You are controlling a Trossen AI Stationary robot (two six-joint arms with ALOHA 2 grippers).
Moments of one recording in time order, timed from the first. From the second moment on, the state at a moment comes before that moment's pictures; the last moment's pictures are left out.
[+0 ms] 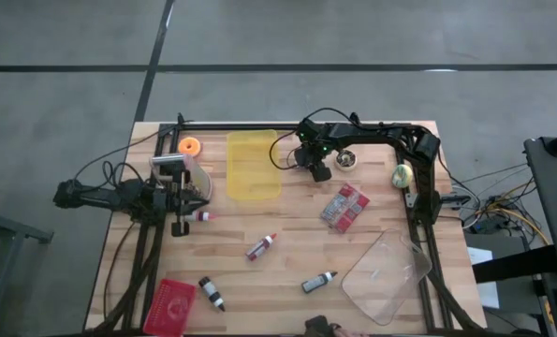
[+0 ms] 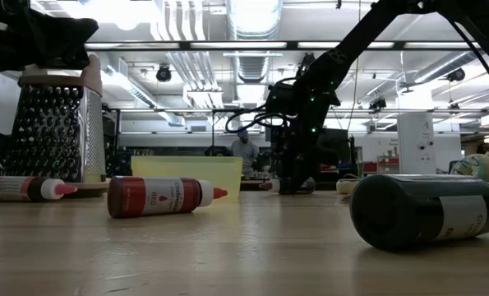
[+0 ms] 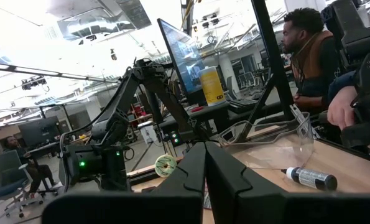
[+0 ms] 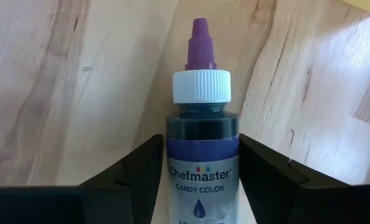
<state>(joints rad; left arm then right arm) -0.16 0.02 0.01 0.24 -0.07 0.36 -0.53 2.00 1.30 -0.51 -0.11 -0.82</state>
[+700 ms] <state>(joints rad) -0.16 0.02 0.01 0.24 -0.07 0.36 -0.53 2.00 1.30 -0.51 -0.11 -0.81</state>
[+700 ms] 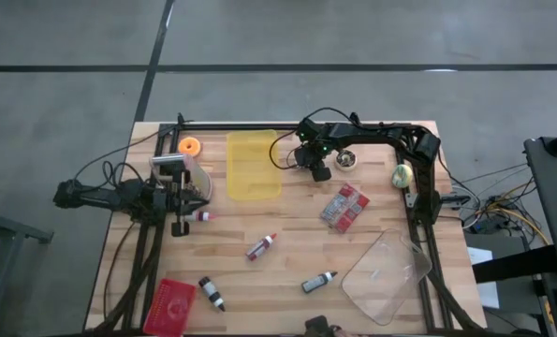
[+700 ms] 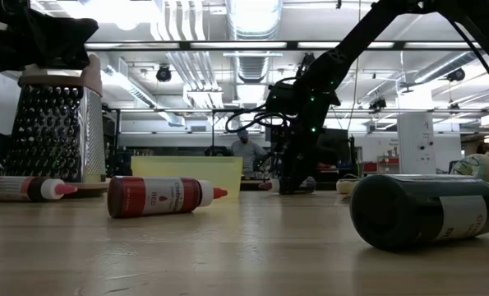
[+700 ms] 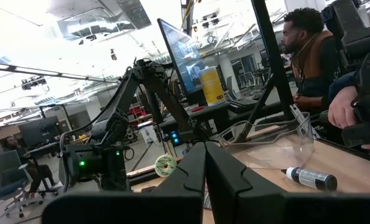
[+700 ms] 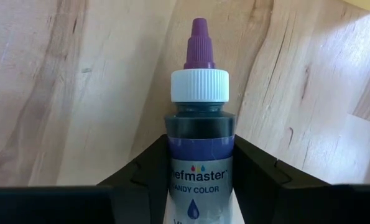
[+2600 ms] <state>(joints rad) -0.16 0.02 0.01 0.24 -0.07 0.36 -0.36 1.81 1.52 -0.41 -0.34 -0.59</state>
